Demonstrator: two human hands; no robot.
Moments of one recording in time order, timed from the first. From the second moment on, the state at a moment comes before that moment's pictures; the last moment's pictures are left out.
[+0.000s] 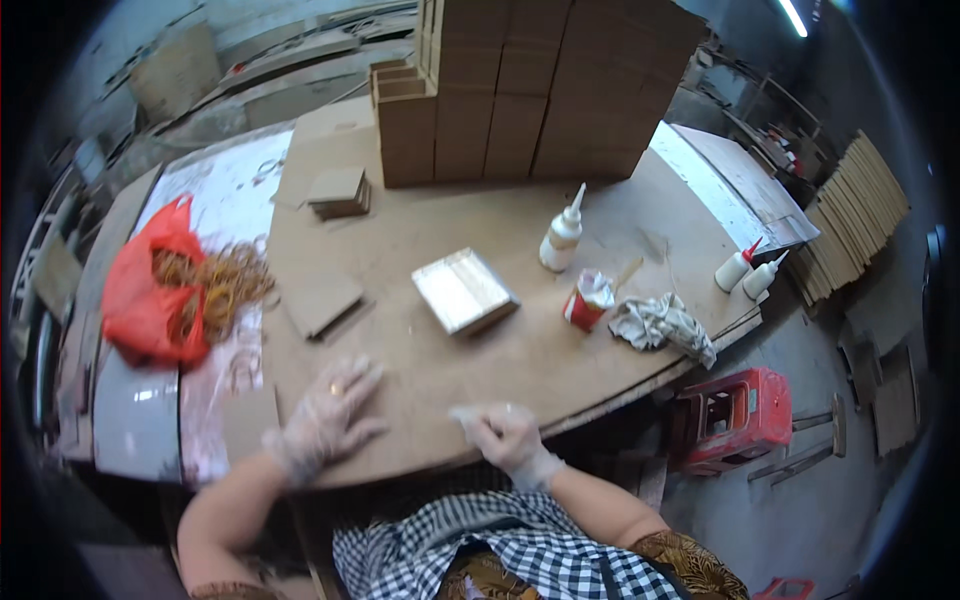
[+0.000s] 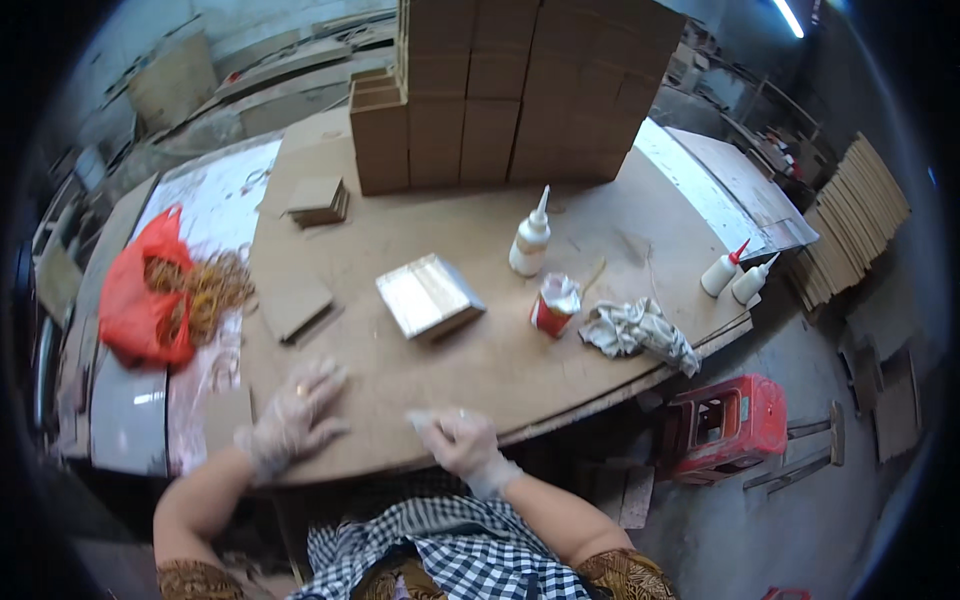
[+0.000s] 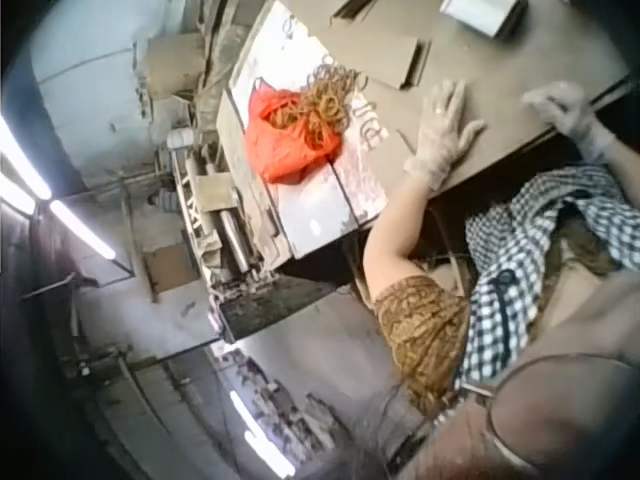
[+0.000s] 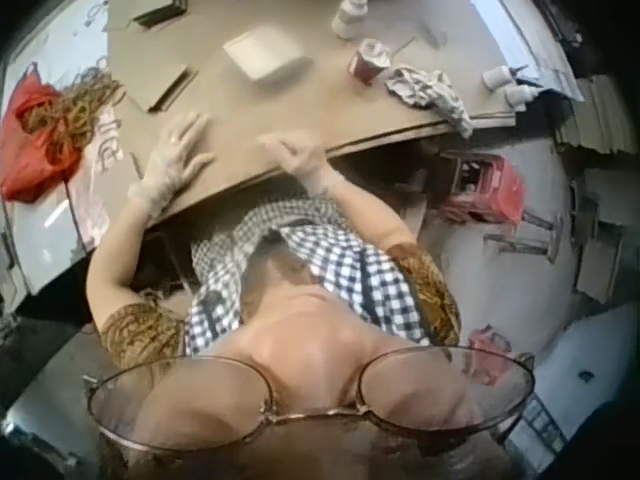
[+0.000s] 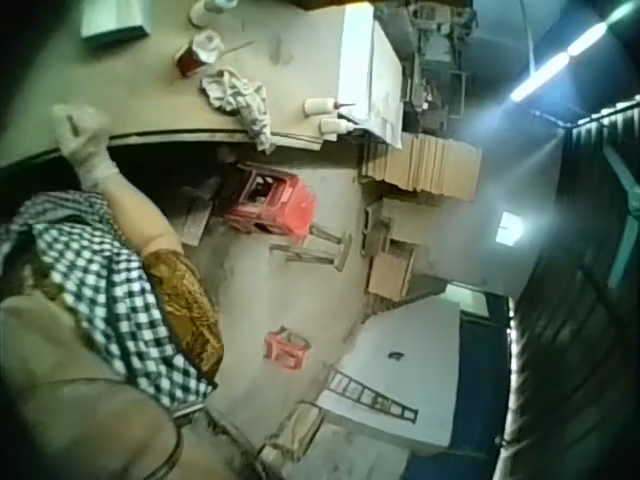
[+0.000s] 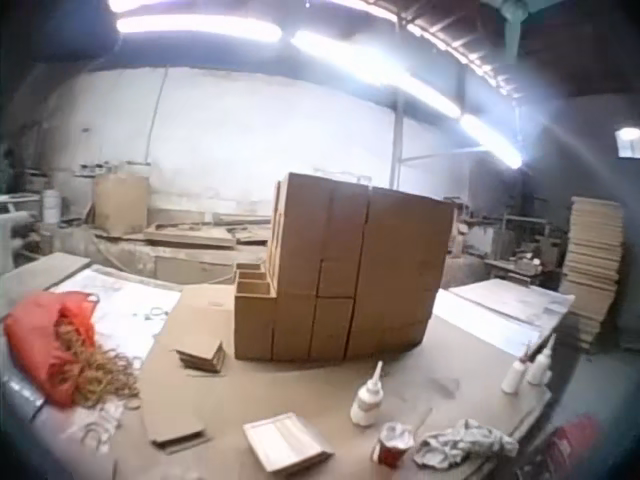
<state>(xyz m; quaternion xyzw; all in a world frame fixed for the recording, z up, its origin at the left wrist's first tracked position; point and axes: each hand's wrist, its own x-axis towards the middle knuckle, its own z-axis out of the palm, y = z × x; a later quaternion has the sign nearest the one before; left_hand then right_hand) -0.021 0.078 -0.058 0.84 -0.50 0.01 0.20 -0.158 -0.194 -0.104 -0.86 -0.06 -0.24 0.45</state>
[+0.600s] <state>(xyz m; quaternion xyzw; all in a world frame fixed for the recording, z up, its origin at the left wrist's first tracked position) -0.227 0.097 -0.088 0.91 -0.29 0.20 0.21 -0.149 -0.186 -0.133 -0.85 -0.10 -0.36 0.38</state>
